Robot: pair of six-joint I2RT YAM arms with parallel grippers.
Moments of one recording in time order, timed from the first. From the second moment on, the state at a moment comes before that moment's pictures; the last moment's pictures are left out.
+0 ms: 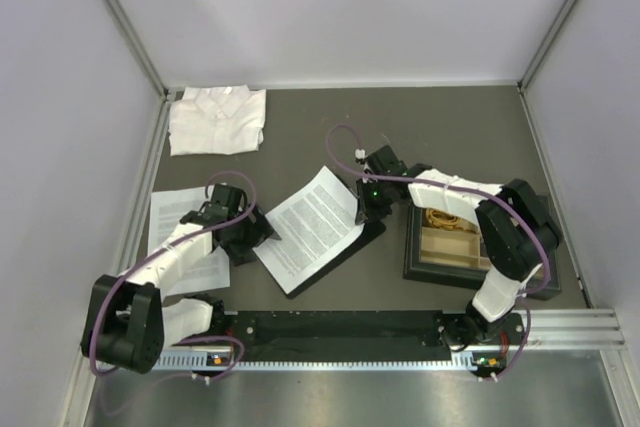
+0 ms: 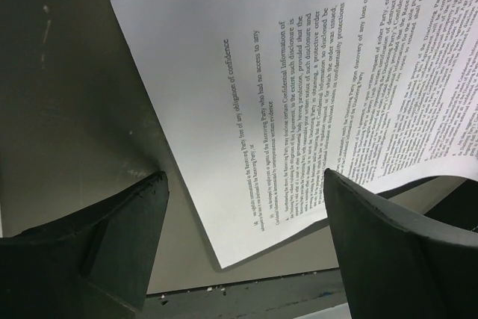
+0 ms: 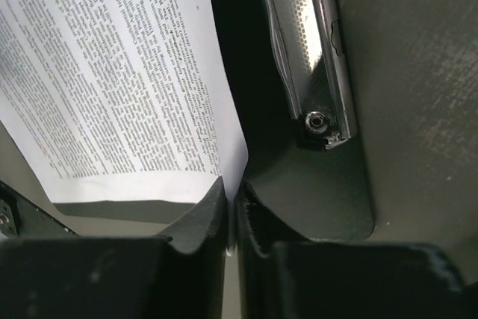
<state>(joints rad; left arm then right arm) -0.25 1.16 0.55 -0.52 0.18 -0.89 0.64 1.71 1.05 -0.39 -0.26 0.45</state>
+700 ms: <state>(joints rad) -0.25 0.98 0.61 -0.64 0.22 -0.87 0.65 1.65 0.92 -0.37 -0.23 0.54</state>
